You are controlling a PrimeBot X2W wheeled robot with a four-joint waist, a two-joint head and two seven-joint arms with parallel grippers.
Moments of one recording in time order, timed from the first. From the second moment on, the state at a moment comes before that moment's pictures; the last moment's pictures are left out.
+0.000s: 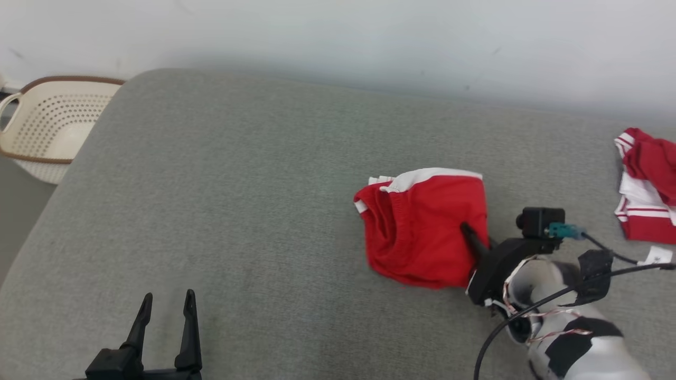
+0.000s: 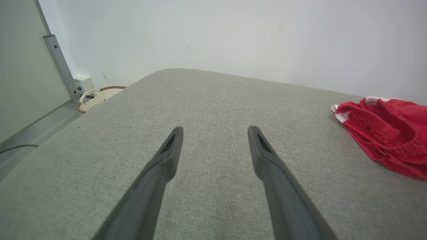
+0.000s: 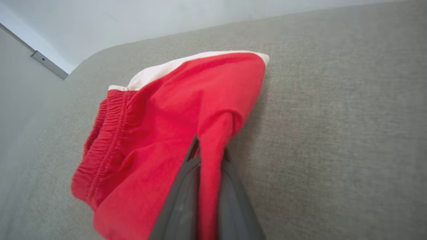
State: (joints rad) left arm -0.13 0.05 -0.01 0.17 -0.13 0.04 -0.26; right arm -0.67 -0.24 0.67 0.85 0.79 0.13 -0.07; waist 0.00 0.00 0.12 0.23
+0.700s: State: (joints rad) left arm -0.22 0.07 0.07 -0.01 -0.12 -0.02 -0.26; right arm -1.10 -0.58 0.95 0.81 0.66 0.13 0.00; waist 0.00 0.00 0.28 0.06
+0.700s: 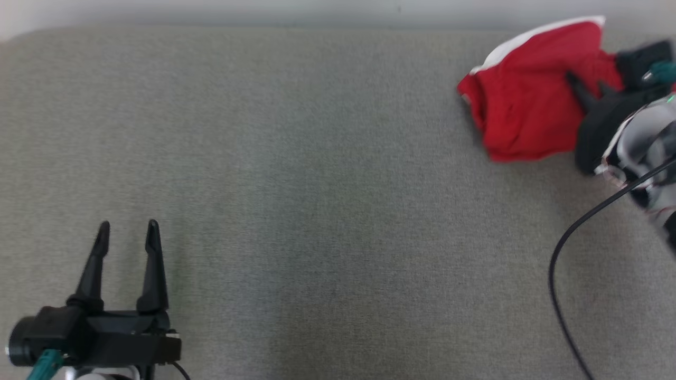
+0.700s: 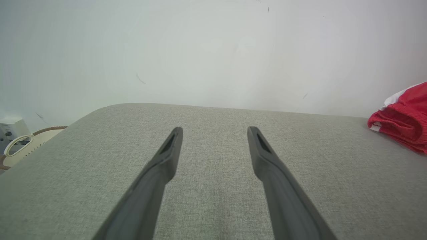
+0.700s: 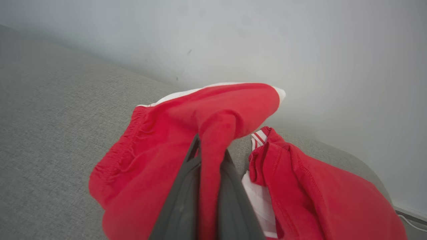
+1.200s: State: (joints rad) left arm -0.23 0.11 0.12 -0.16 -0.11 -0.04 -0.26; right arm -1.31 -0.83 1.16 0.70 0.81 0.13 0.06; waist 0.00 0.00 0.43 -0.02
